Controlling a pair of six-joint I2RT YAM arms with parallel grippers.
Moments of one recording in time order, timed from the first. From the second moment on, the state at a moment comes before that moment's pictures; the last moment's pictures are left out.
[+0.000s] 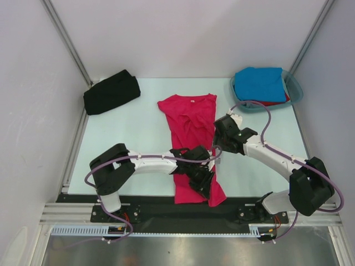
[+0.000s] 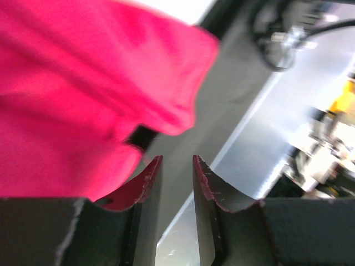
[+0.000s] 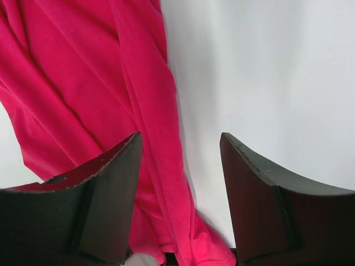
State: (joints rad) left arm -1.10 1.78 1.04 -0.30 0.59 -0.62; right arm 0.61 1.39 0.95 -0.57 0.32 0.76
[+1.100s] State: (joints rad) left arm -0.28 2.15 1.56 -0.23 0.16 -0.54; right arm 0.20 2.21 1.68 -0.30 -0.17 0.55
